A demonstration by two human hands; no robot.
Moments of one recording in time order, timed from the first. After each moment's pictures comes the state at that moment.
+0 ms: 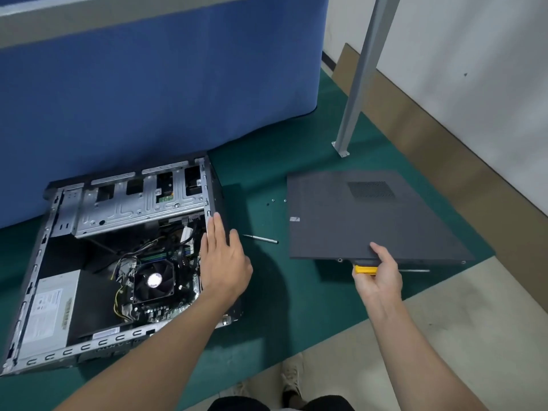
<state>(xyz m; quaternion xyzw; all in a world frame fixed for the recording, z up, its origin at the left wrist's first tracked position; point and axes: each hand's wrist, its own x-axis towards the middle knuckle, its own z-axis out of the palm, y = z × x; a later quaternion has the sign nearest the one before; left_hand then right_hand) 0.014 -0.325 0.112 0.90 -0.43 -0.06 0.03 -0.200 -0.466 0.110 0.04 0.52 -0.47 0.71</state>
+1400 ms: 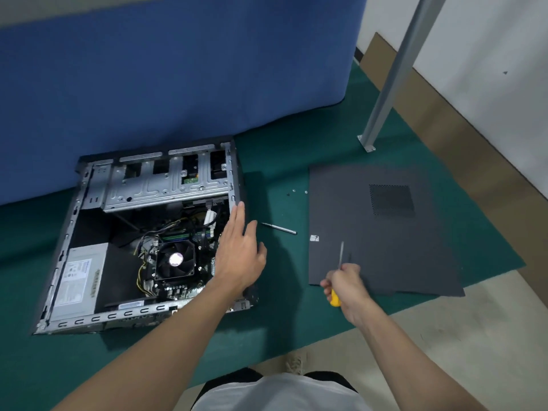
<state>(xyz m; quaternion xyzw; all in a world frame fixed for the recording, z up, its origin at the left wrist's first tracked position) 0.025 -0.305 0.117 0.88 -0.45 -0.11 0.13 -0.156 -0.409 0.075 -0.46 0.64 -0.05 0.62</state>
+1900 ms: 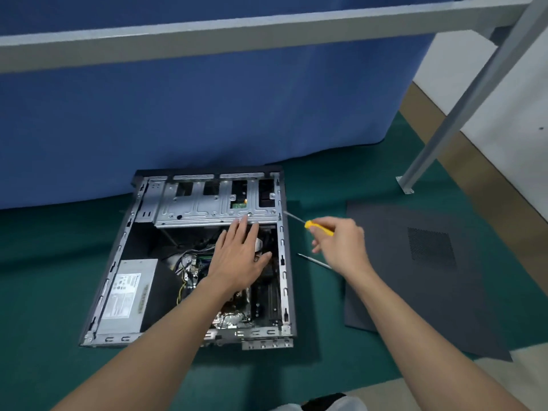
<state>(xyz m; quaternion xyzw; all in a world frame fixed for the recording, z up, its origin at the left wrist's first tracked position) 0.125 -0.271 0.133 0.89 -0.43 -0.16 0.05 -0.015 -0.421 0.185 -0.75 0.43 -0.16 0.48</state>
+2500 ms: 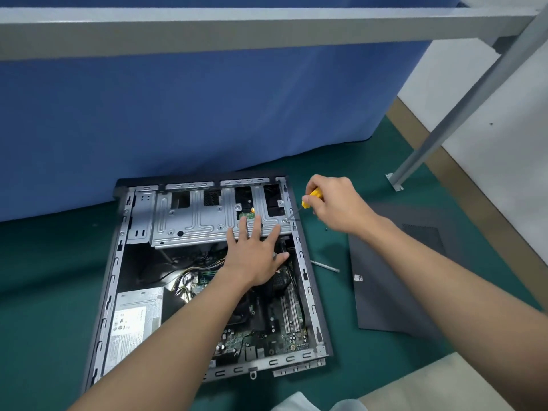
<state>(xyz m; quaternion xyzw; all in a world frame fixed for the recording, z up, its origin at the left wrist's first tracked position) 0.176 -0.297 0.131 0.83 -0.51 -0.23 -0.04 0.076 -0.452 0.218 -0.94 0.28 -0.06 0.21</state>
